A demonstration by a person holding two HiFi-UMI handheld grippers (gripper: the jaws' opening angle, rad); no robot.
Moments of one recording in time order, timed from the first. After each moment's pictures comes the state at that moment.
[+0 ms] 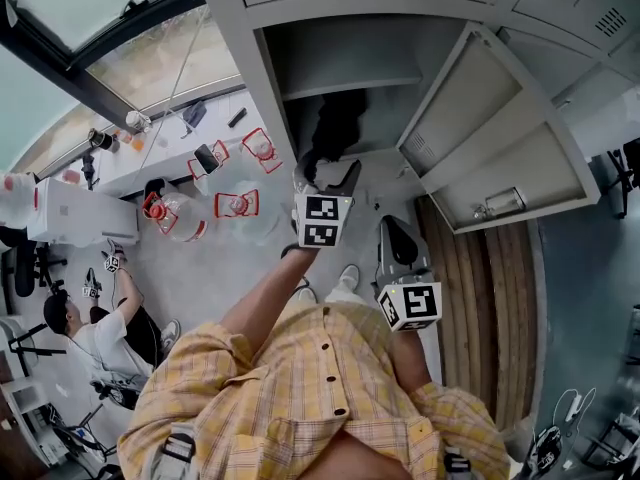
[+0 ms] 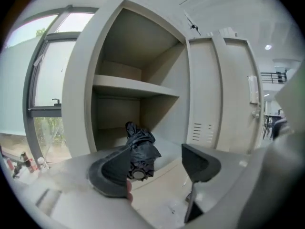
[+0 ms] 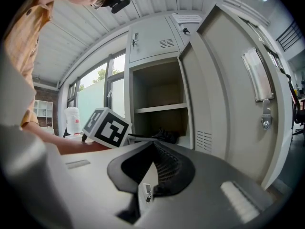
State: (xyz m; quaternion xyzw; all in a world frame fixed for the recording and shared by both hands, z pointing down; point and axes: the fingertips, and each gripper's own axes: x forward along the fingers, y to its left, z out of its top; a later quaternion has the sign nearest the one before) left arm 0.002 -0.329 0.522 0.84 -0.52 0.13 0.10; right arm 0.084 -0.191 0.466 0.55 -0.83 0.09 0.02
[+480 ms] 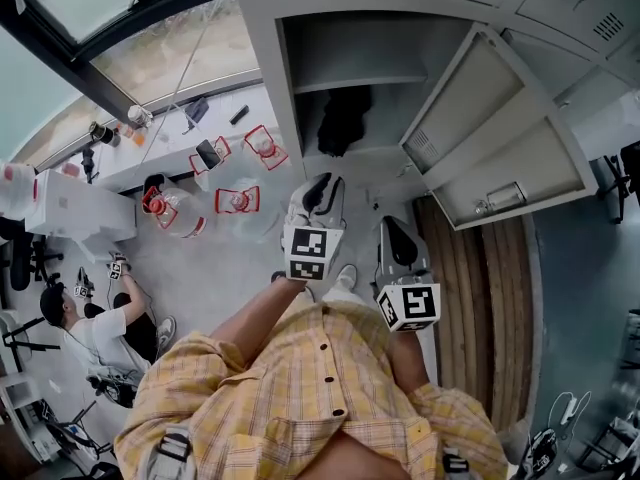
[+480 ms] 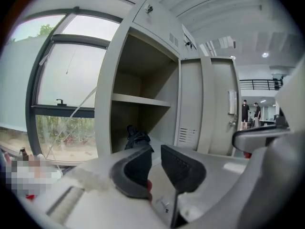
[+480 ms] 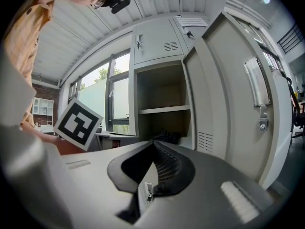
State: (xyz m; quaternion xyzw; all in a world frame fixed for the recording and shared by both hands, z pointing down) left arm -0.019 -0.258 0.497 0.85 -0.51 0.10 0.09; right arm 0.074 -0.176 0.462 0.54 -0.83 0.08 0.03
